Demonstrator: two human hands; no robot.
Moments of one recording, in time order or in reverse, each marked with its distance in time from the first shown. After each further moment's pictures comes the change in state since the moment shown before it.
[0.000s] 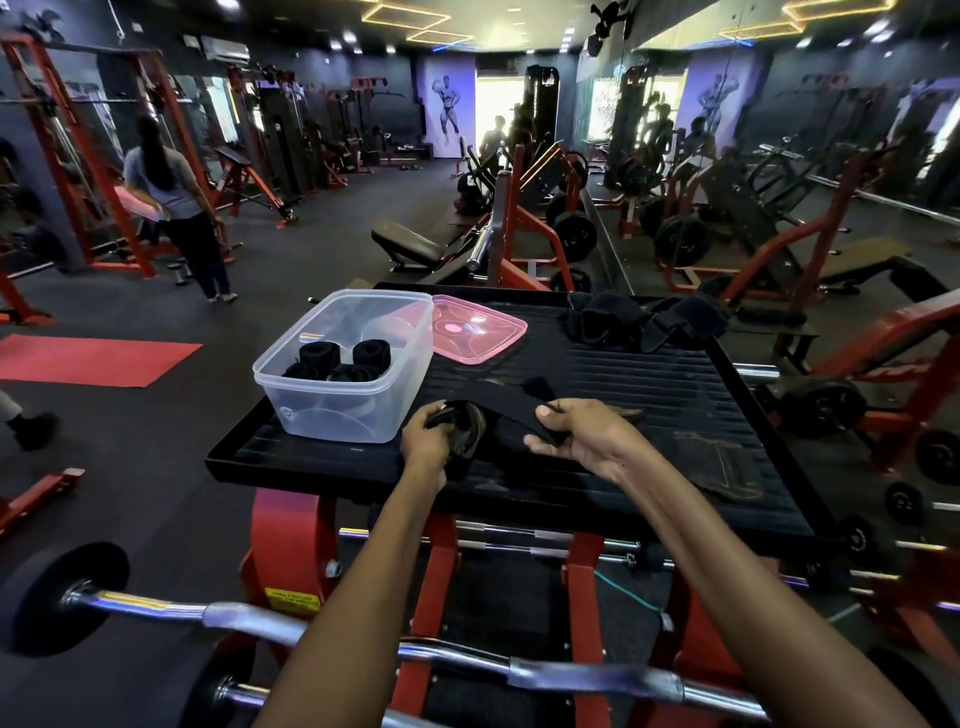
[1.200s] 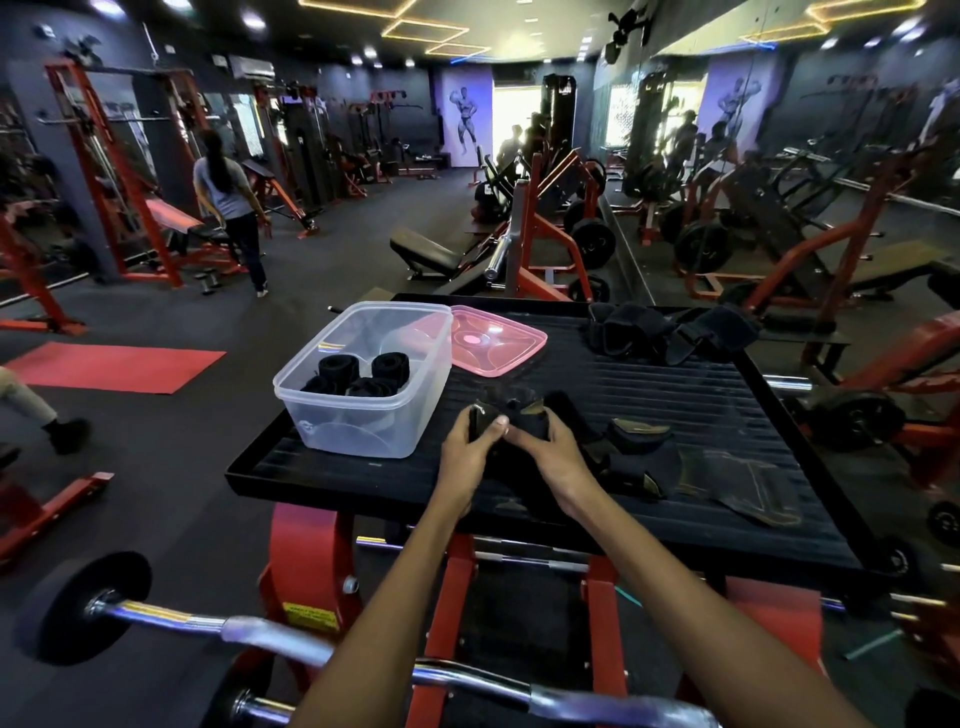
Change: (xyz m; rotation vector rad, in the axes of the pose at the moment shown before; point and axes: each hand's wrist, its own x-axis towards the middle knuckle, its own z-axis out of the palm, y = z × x) left_hand -0.013 -0.001 -0.001 0.079 -0.328 0.274; right_hand 0.063 0.059 0.030 -0.045 0.083 -0.366
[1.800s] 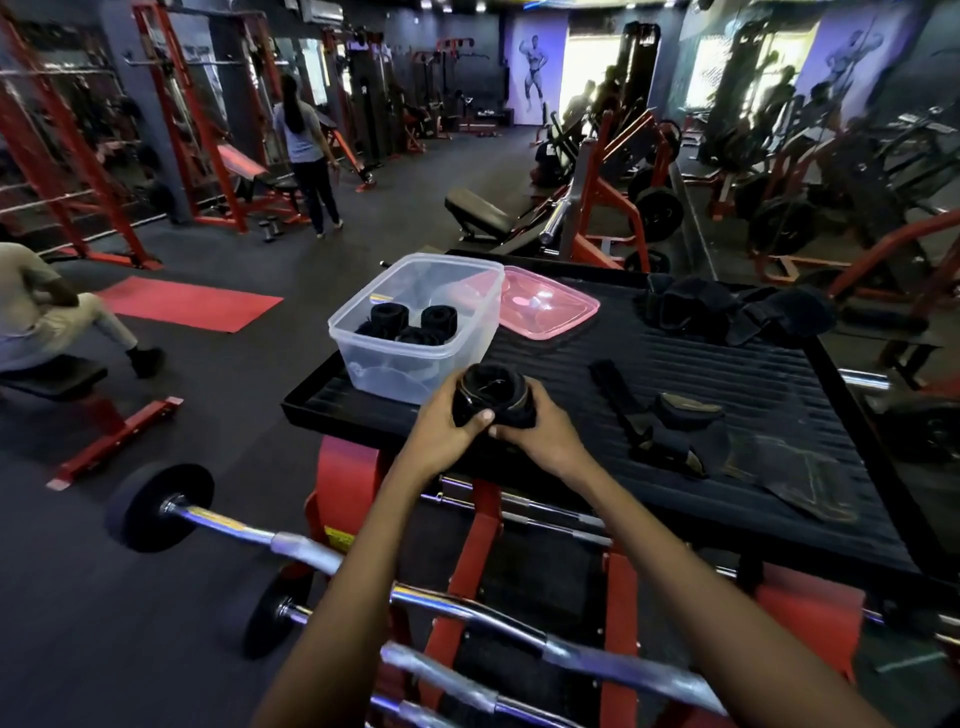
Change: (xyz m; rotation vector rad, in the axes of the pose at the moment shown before) left_hand -0.029 0.011 -0.075 0.557 -0.015 0.195; right_hand -0.016 0.003 0.035 -0.532 -0.233 -0.124
